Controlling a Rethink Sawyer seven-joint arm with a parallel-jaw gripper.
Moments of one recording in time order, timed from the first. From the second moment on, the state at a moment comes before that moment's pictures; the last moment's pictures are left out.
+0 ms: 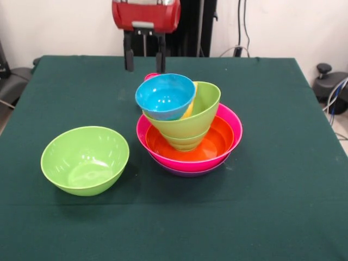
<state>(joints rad) -0.68 -0.88 0.47 1.86 -0.52 0.41 2.12</state>
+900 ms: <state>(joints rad) -0.84 -1.00 0.53 2.10 -0.49 0.37 2.12</state>
